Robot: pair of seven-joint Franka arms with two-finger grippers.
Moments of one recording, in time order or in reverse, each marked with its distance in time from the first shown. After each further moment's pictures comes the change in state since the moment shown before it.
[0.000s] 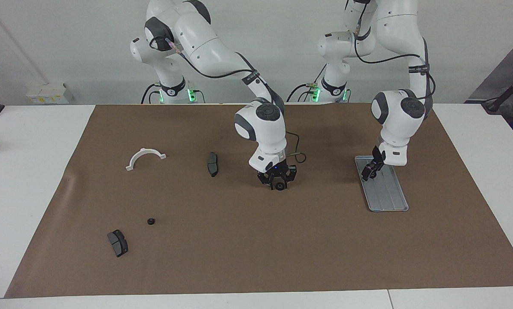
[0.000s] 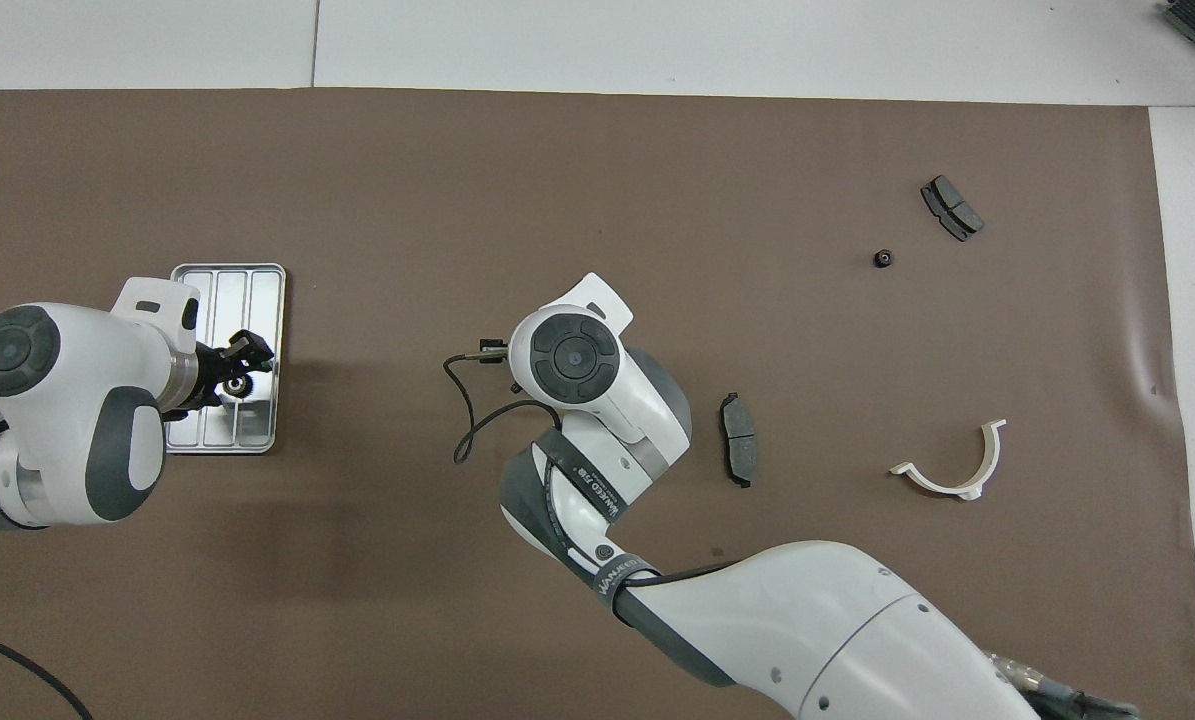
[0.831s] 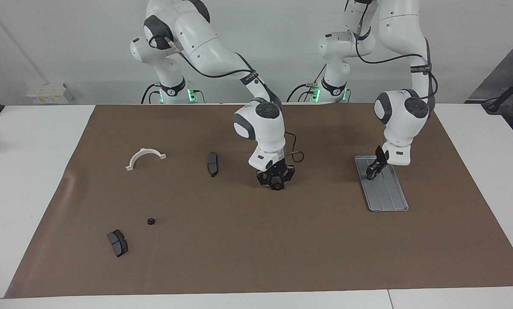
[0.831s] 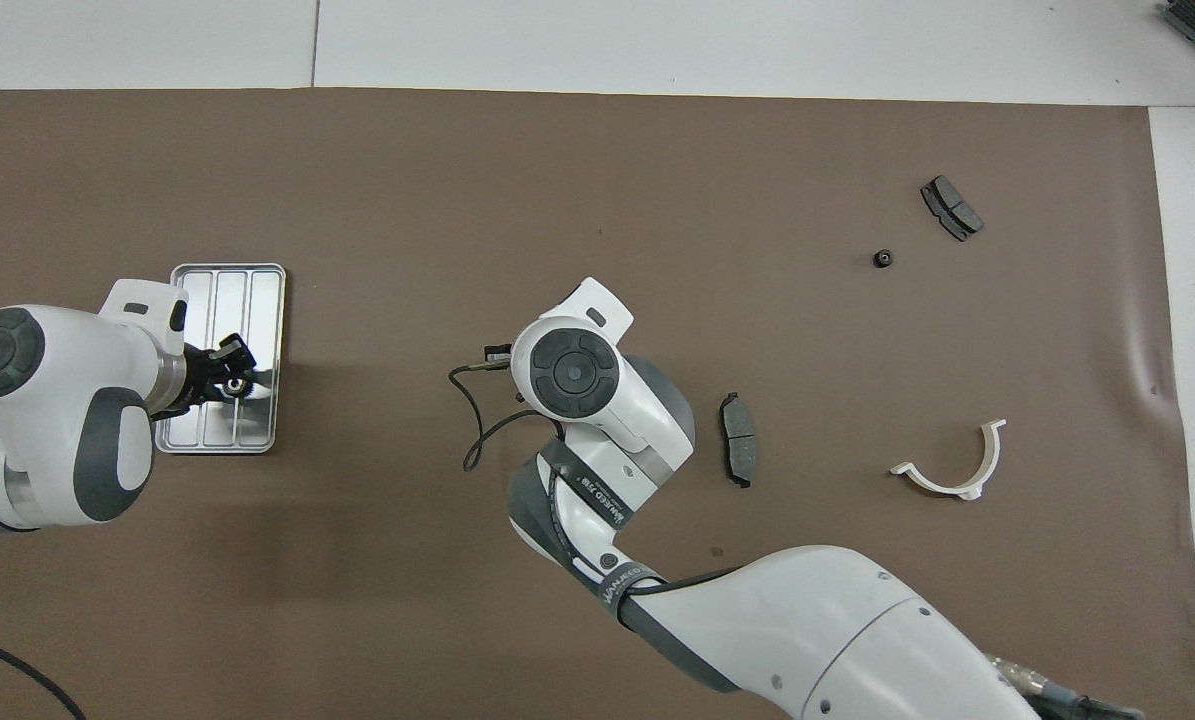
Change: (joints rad) left arm 0.026 0.000 -0.006 -0.002 0.000 0.003 0.026; right arm 0.000 -0.008 0.001 -0.024 -0.055 0.016 -0.023
